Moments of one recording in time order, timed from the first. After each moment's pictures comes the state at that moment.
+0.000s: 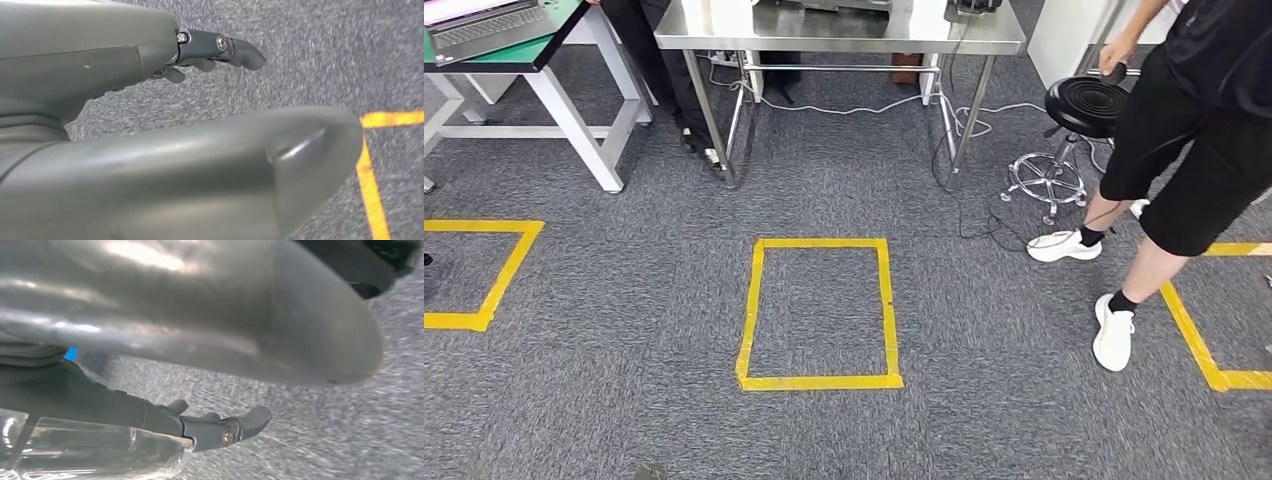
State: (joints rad) left arm -0.12 -0.12 0.86 -0.21 -0.92 0.21 -0.56; right arm -0.04 0.09 0.02 -0.18 0.39 -0.18 0.03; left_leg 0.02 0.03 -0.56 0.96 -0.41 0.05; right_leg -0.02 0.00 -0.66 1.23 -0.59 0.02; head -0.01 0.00
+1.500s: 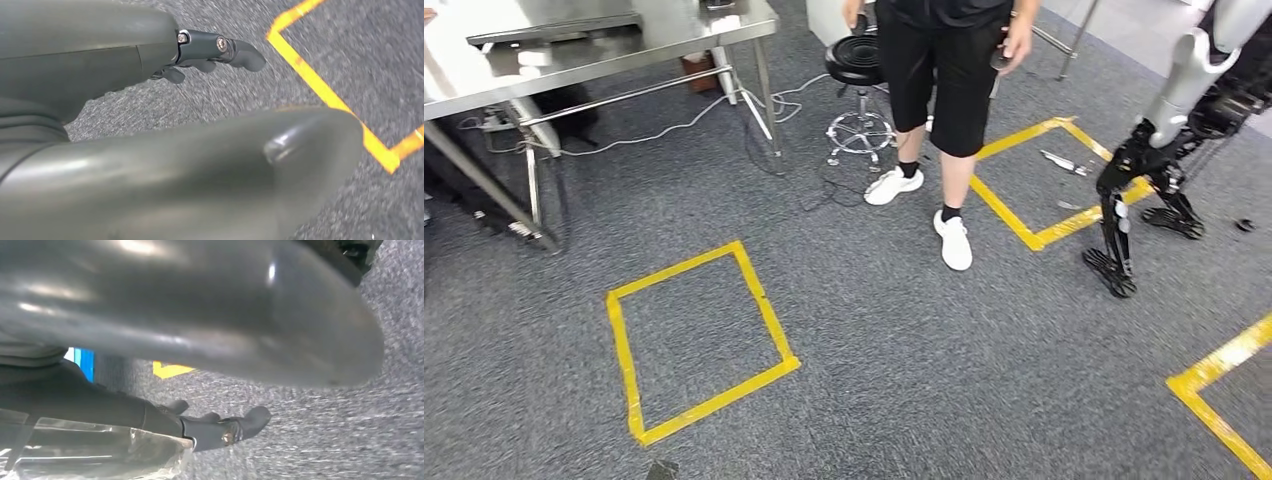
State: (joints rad) left arm -0.12 -0.12 0.85 -0.21 -0.93 0.22 -0.55; right arm -0.04 0.10 0.02 -0.18 0.41 -0.19 0.05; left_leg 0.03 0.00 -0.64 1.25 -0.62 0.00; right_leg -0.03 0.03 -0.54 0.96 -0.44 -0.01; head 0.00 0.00
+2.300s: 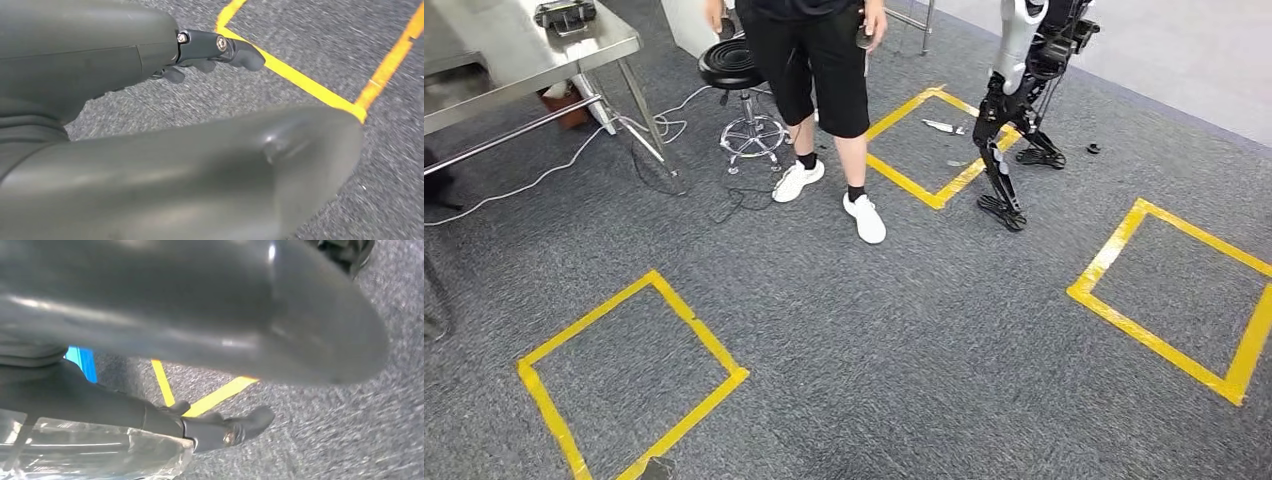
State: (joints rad) left arm -0.13 -0.13 0.85 -0.21 -0.92 0.23 -0.55; right arm -0.04 0.10 0.02 -0.18 0.41 -0.18 0.05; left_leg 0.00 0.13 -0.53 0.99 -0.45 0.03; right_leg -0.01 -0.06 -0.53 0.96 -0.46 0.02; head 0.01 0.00
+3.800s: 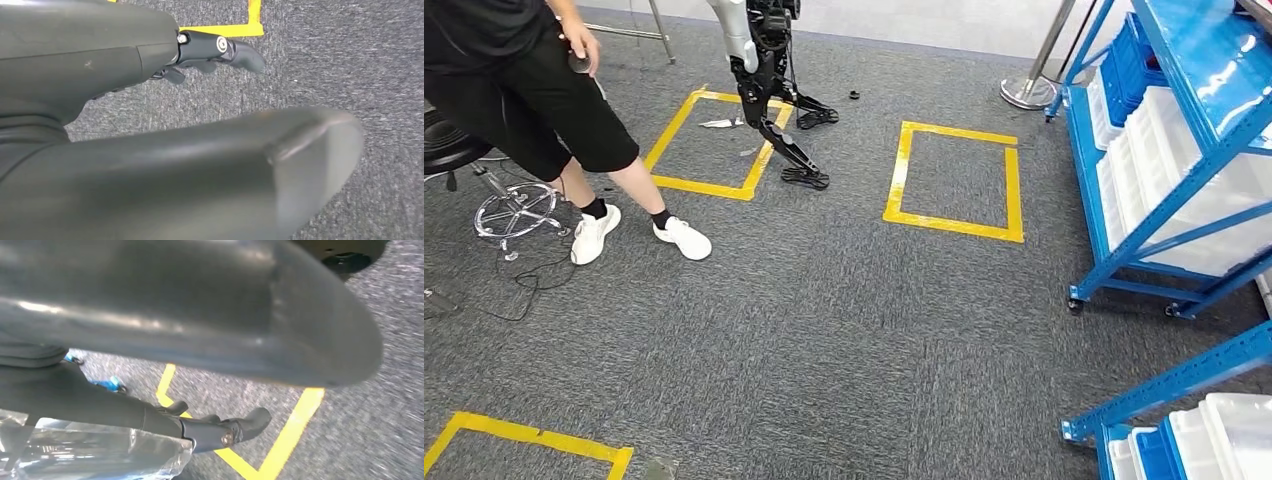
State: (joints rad) left arm -0.12 -0.13 0.85 -0.21 -0.93 0.23 -0.54; right arm -0.04 0.10 0.02 -0.18 0.43 -0.18 0.05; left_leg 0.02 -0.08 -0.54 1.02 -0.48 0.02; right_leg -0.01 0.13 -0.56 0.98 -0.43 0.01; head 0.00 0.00
